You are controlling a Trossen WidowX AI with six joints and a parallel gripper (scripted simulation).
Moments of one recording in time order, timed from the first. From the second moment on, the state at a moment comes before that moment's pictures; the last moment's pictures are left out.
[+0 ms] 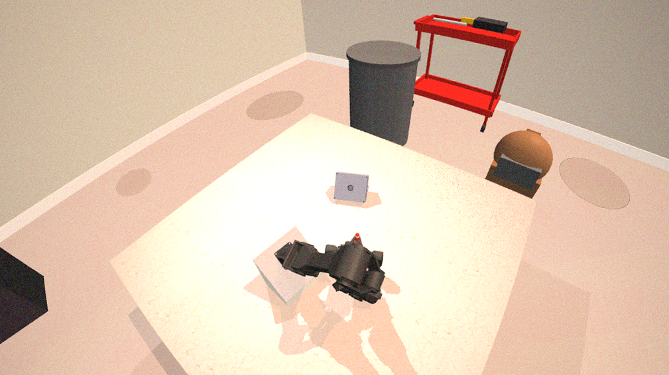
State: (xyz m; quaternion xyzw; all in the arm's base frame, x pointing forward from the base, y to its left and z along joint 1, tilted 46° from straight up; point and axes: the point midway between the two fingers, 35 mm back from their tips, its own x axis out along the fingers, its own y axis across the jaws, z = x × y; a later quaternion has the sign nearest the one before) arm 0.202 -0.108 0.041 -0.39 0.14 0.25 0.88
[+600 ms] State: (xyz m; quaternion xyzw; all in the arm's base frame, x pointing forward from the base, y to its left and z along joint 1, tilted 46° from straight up) arm 0.202 -0.108 0.042 -0.39 0.14 0.25 0.87
